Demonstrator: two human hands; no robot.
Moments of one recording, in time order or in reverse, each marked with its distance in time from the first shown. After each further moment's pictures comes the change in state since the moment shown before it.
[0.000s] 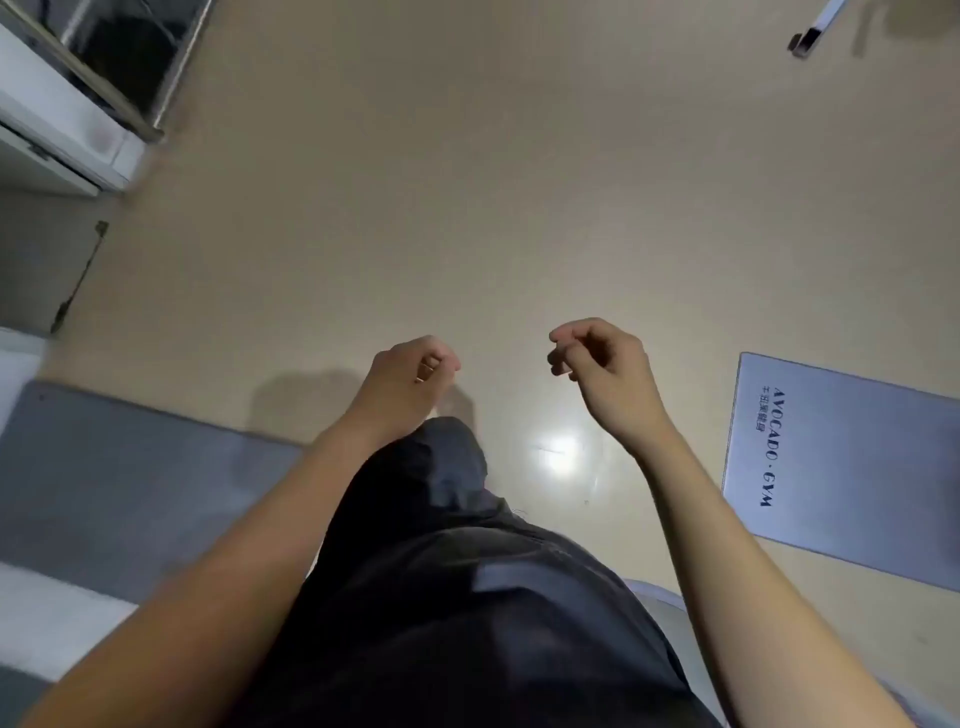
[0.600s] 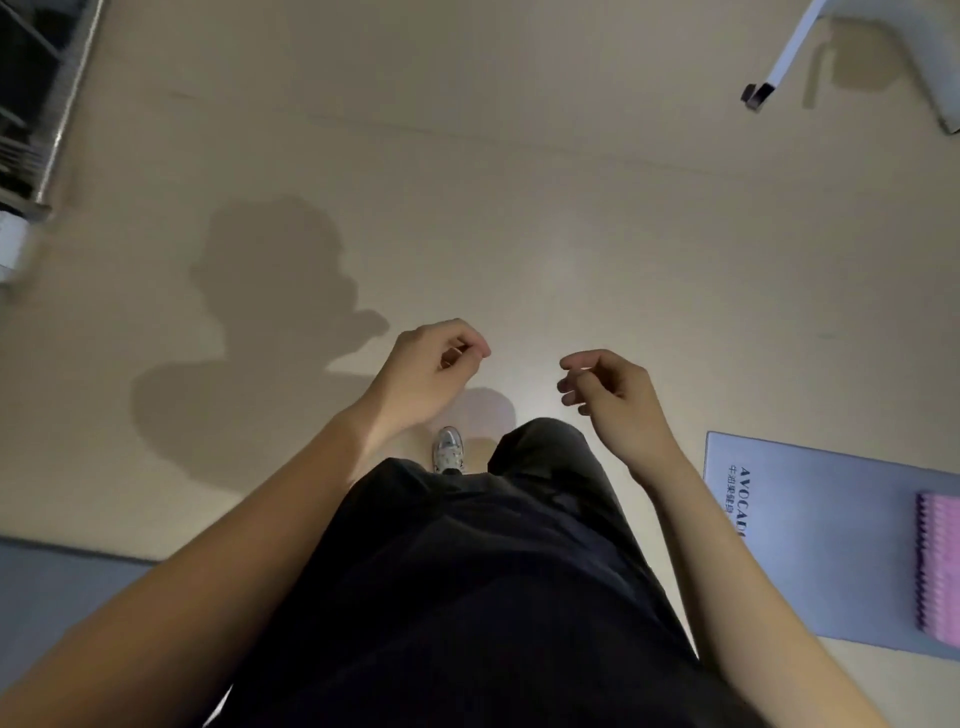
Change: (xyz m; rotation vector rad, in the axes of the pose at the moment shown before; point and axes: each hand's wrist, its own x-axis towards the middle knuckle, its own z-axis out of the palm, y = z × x) left_hand 0.394 0.164 -0.091 -0.034 -0.179 0.151; right_hand 0.352 -0.115 -0.061 -0.070 0.091 0.250
